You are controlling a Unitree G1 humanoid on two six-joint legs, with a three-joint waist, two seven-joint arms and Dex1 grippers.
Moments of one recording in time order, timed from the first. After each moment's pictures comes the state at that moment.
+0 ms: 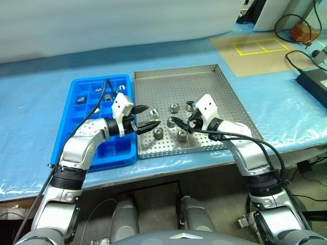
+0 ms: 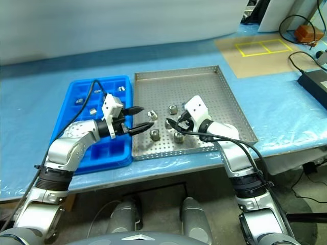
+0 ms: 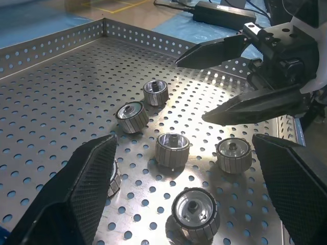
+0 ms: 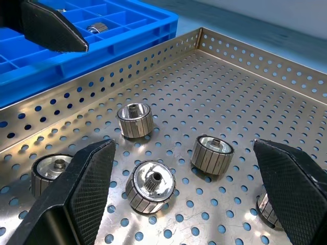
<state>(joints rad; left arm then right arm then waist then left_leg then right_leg) -0.47 0.42 -0.07 0.00 -0.40 0.44 -0.88 -0.41 -0.39 0.15 -0.15 0.14 0.48 0.57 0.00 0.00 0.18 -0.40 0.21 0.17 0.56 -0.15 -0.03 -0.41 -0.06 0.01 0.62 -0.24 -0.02</state>
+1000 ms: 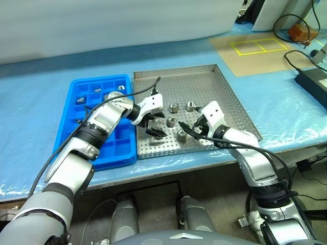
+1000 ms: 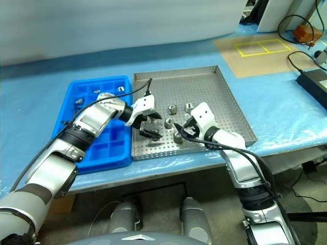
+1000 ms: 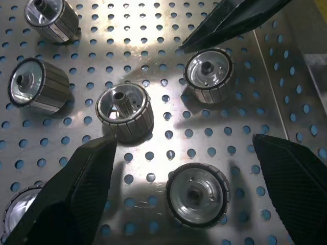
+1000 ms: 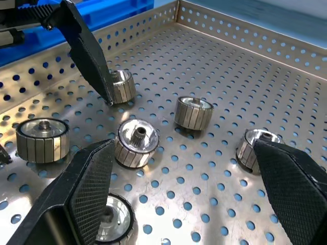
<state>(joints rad) -0.93 0.40 -0.45 0.53 -0.03 0.31 -1.27 -0.29 -0.42 0.13 -0.25 0.13 0.53 0.50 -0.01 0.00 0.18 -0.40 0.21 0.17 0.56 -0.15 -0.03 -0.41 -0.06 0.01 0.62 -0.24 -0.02</state>
